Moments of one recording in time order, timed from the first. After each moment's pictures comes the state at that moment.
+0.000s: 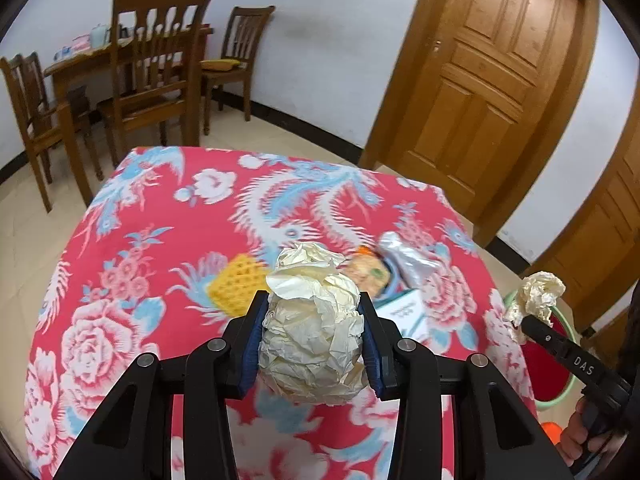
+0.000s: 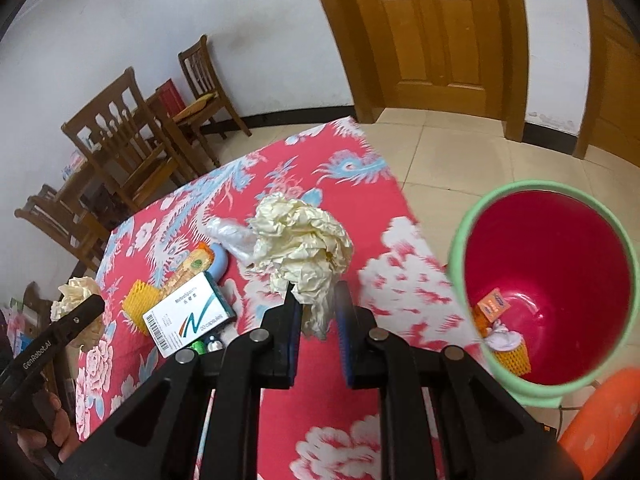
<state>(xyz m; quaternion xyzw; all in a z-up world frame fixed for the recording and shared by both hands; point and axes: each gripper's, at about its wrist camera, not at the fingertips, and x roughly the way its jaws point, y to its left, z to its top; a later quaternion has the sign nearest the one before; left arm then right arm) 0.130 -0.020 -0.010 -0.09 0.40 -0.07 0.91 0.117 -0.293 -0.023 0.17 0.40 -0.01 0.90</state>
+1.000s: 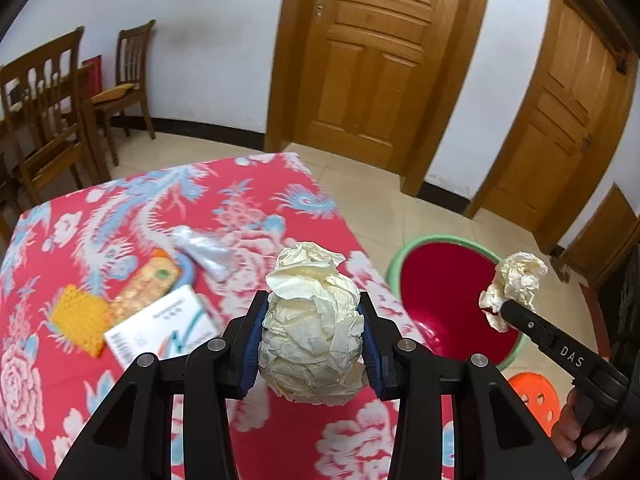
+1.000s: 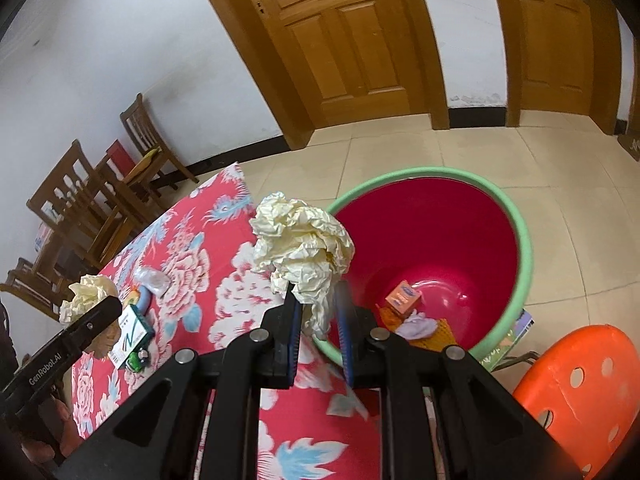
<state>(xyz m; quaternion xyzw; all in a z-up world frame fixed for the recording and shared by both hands) 0.111 -0.191 0.003 0.00 0.40 -0.21 0.89 0.037 -0.420 -0.025 0.25 0.36 -0.12 0.89</state>
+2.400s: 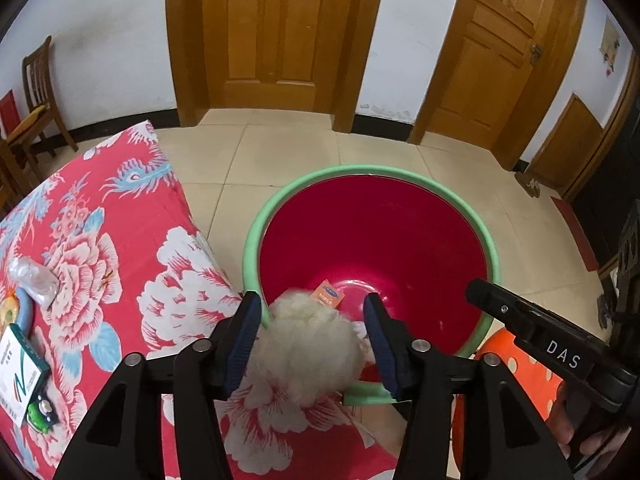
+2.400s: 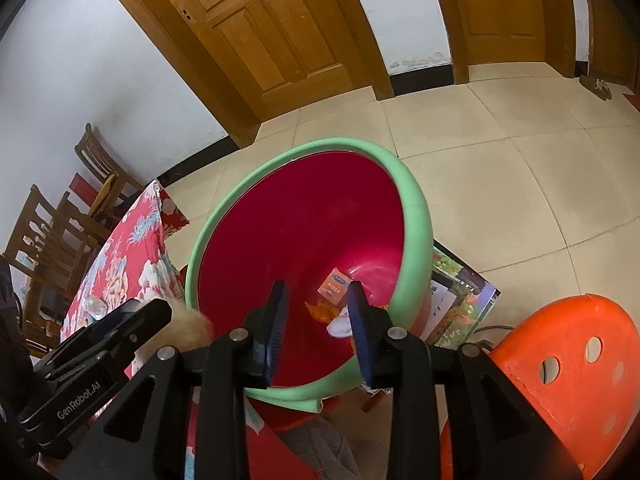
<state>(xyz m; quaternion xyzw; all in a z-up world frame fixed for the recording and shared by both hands) 0.109 -0.345 -0.051 0.09 0.45 -0.32 0.83 0.009 -0.502 -0.072 0.31 0.38 -0.18 0.85</state>
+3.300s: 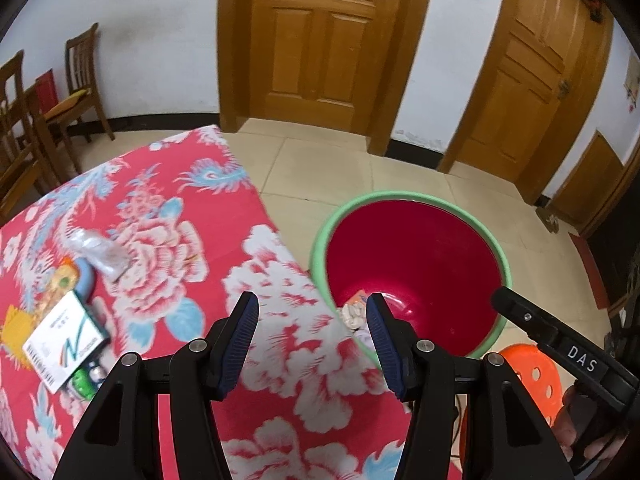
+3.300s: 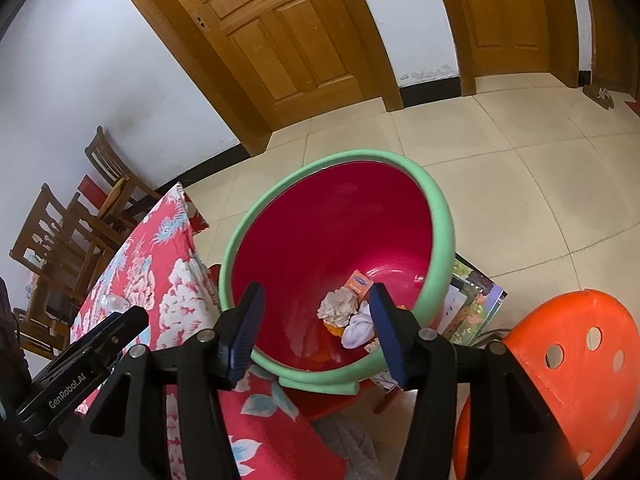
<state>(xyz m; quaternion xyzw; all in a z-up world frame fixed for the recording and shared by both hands) 0.104 -0.279 -0.022 0.05 0.43 -0.26 0.86 0.006 -0.472 -0.046 0.30 0.36 -0.17 0.87</state>
